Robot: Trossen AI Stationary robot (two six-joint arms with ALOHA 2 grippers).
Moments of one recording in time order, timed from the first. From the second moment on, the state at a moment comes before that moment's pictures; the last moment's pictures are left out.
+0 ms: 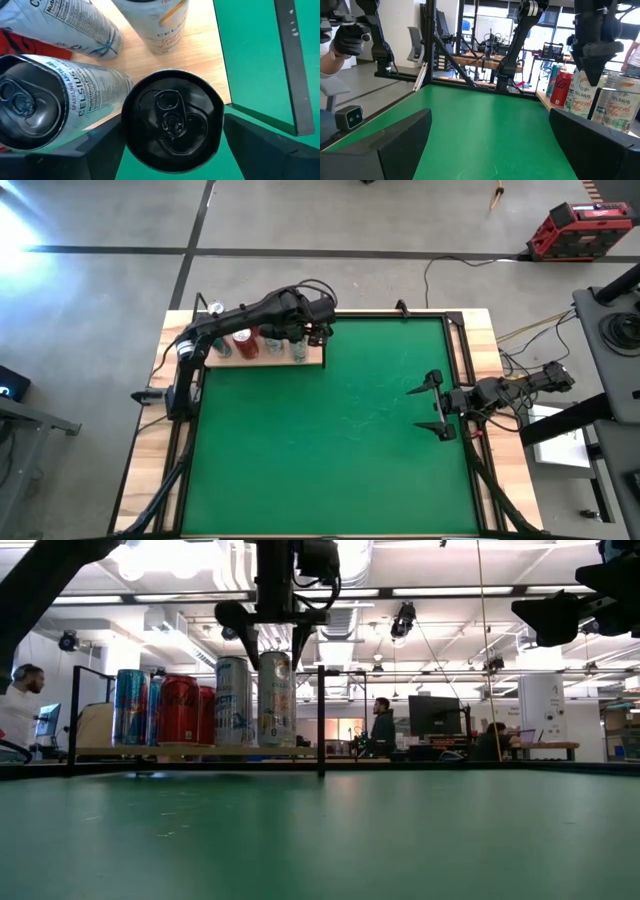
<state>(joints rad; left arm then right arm) 0.33 2.03 2.08 -1.49 -0.30 -1.06 0.30 0.03 0.01 0.08 0.13 -0.13</state>
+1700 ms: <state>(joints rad) 0.36 2.03 2.05 -1.42 -0.30 -0.93 0.30 0.03 0.01 0.08 0.13 -0.13</state>
